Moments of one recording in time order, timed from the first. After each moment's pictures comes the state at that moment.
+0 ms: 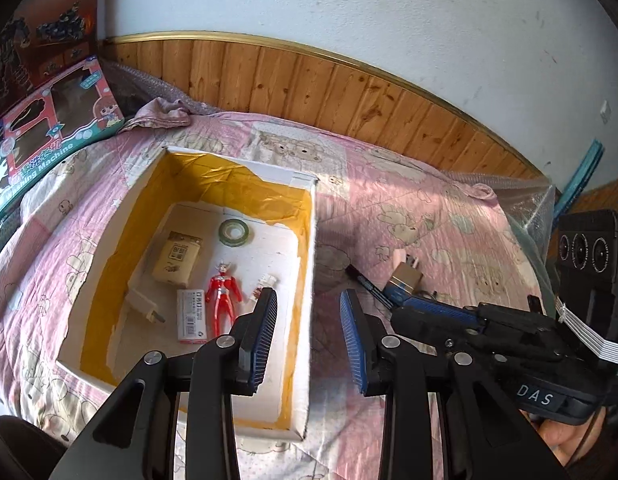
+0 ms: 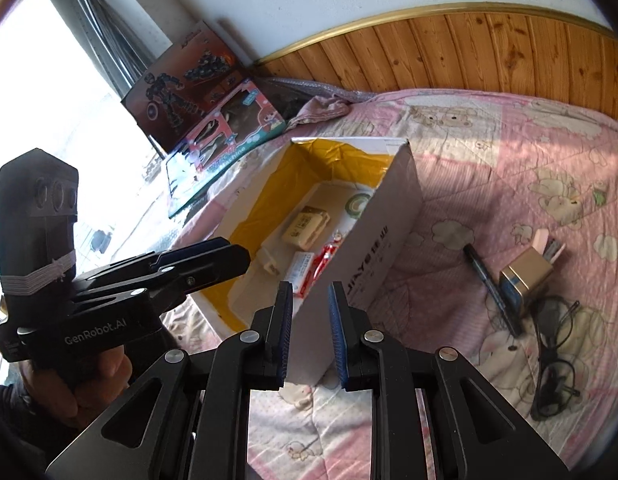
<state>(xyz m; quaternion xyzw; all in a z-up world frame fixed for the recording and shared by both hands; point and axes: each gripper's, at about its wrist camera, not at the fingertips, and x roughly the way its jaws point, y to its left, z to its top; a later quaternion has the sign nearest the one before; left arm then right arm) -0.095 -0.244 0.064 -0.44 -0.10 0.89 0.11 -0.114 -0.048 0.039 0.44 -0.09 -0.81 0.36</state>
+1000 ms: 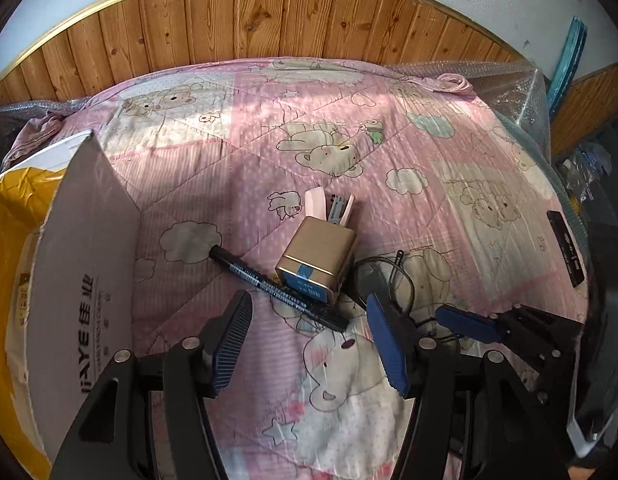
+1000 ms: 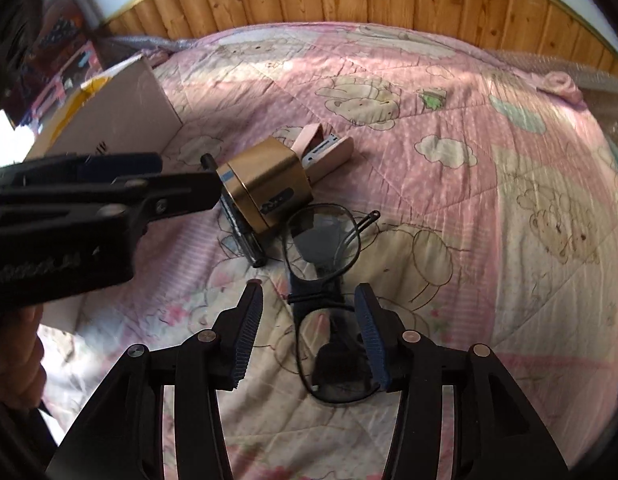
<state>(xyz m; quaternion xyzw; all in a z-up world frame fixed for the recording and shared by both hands) -0.205 -0.057 -0.057 -0.51 0.02 0.84 0.16 -0.168 0.064 -0.089 0.52 0.06 -0.84 0.14</state>
